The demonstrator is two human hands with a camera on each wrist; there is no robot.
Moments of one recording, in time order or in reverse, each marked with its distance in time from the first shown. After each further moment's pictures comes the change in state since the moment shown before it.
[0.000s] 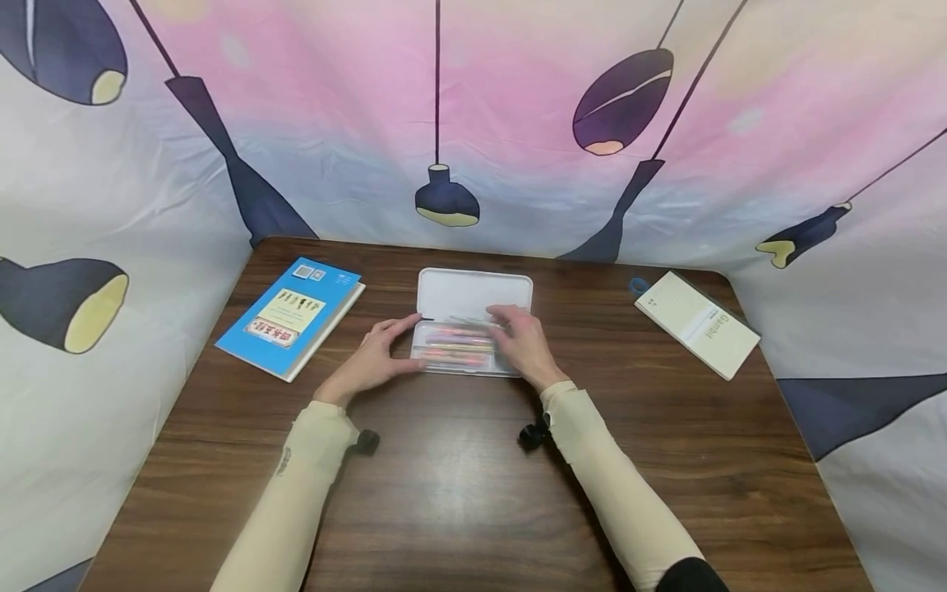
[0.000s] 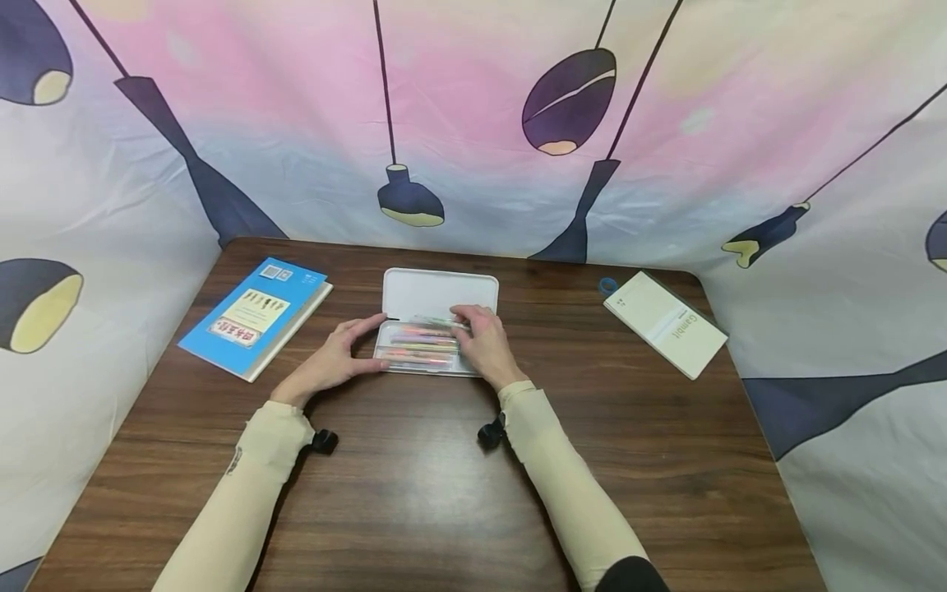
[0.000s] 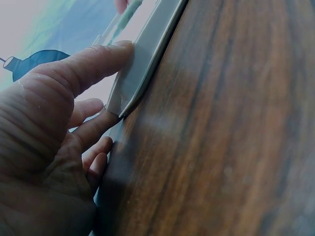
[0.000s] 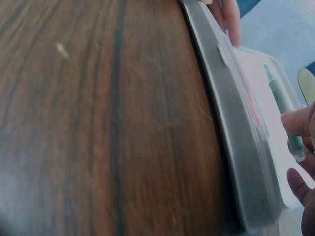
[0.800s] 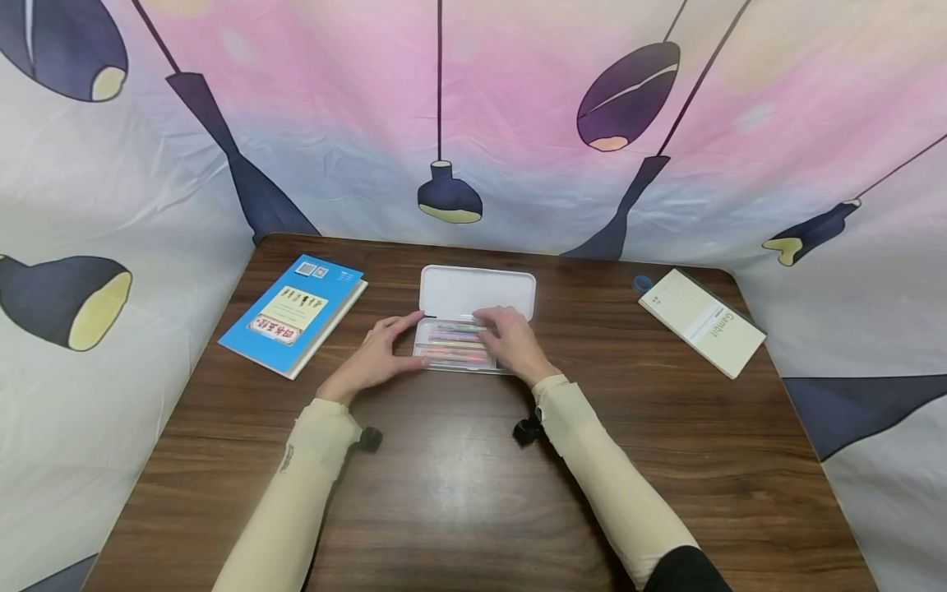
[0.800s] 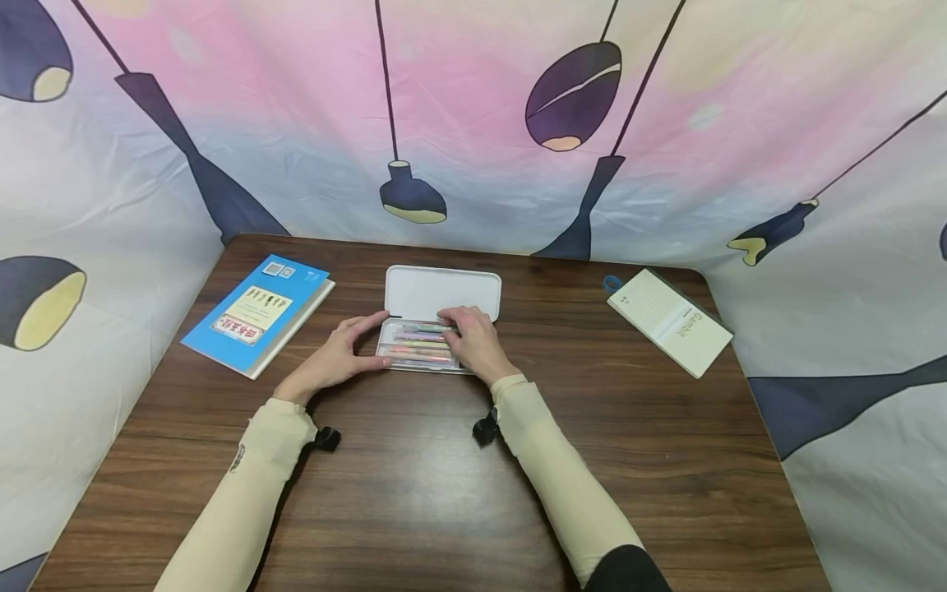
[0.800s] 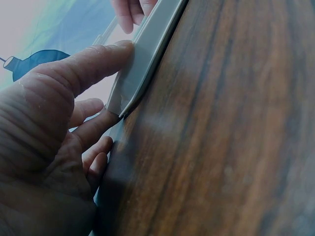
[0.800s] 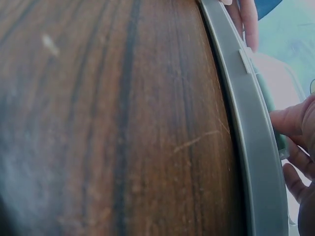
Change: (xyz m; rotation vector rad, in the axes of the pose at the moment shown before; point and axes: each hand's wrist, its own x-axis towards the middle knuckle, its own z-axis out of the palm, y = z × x) left_hand 0.001 -0.001 0.001 0.005 -0.003 -0.020; right_hand 0.010 -0.006 0.014 -0.050 -0.157 0.005
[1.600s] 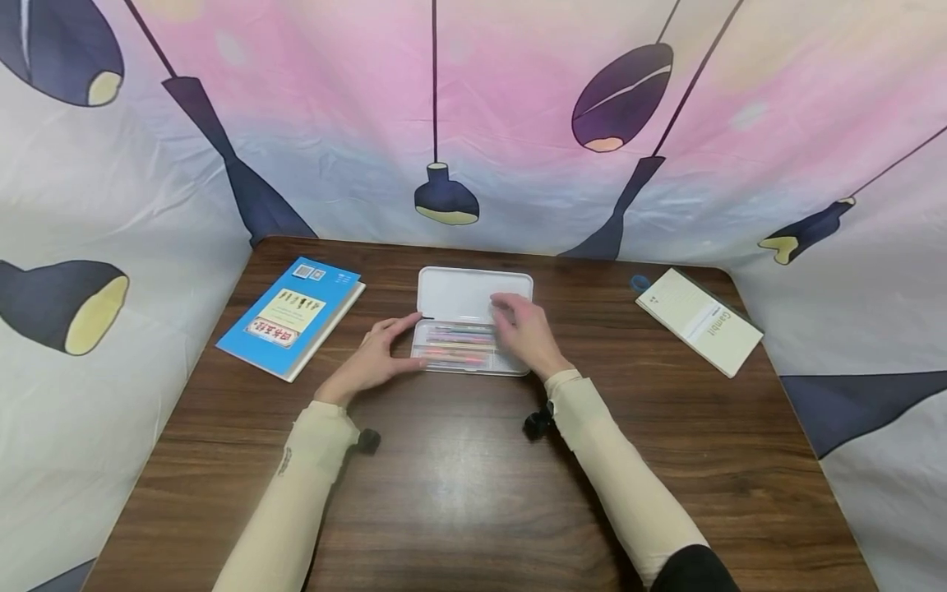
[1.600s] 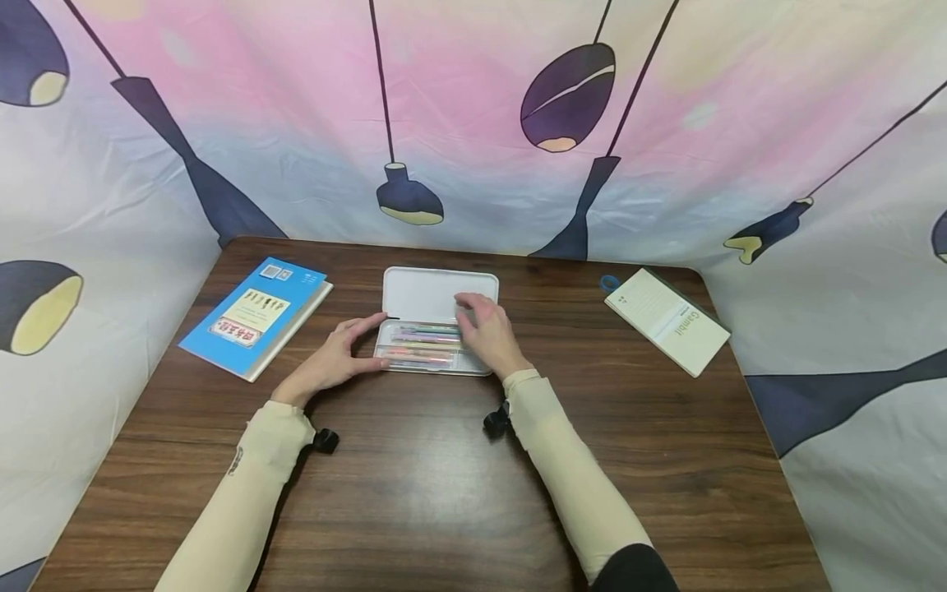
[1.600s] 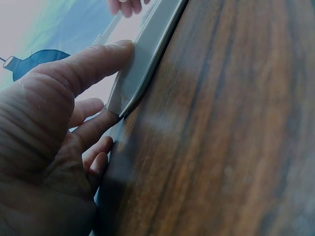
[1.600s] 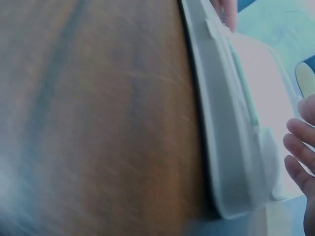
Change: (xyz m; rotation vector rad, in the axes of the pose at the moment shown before) left_hand 0.001 -0.001 0.001 -0.004 0.007 0.002; right_hand 0.000 0.011 -0.022 0.064 0.161 -0.012
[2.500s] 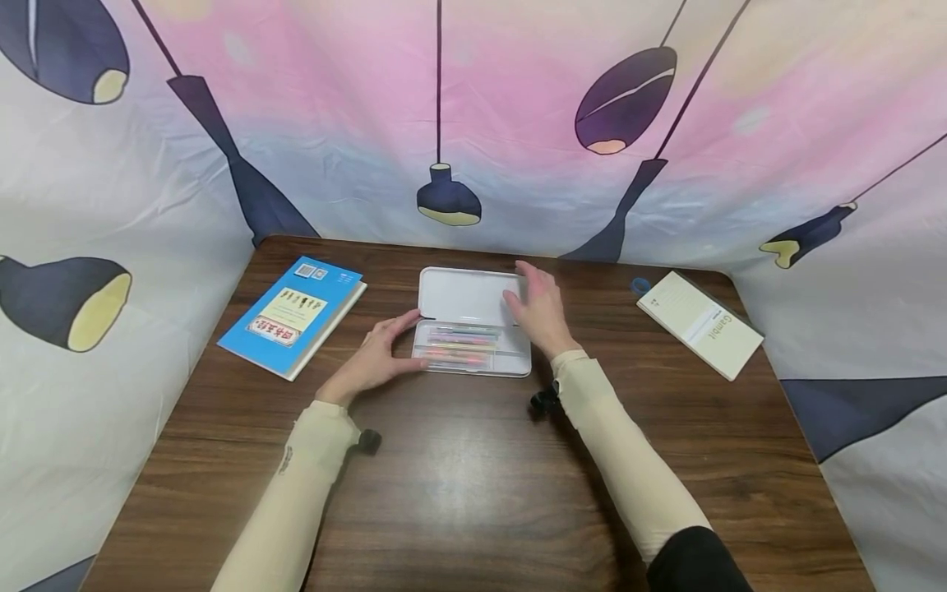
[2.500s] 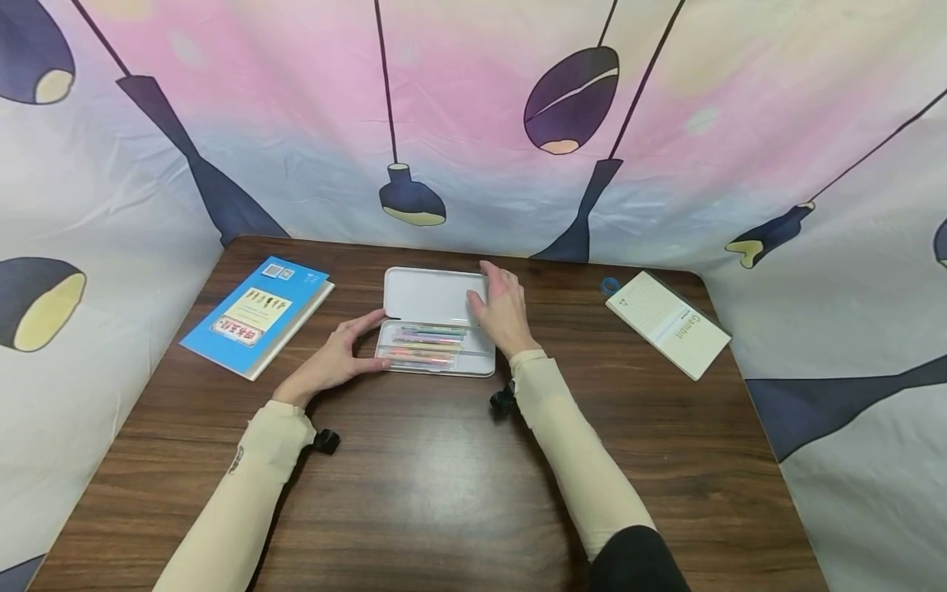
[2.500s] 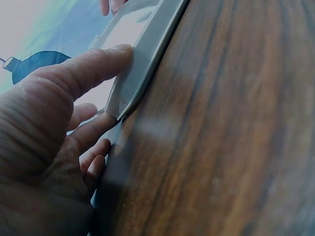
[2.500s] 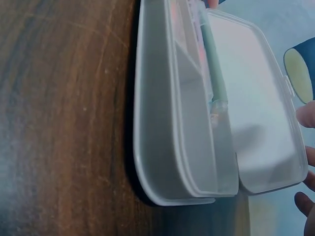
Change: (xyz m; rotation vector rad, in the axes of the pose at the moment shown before) left_hand 0.000 0.002 0.000 -0.017 0.017 0.038; right_hand 0.030 0.004 -0.020 -0.084 0.093 0.113
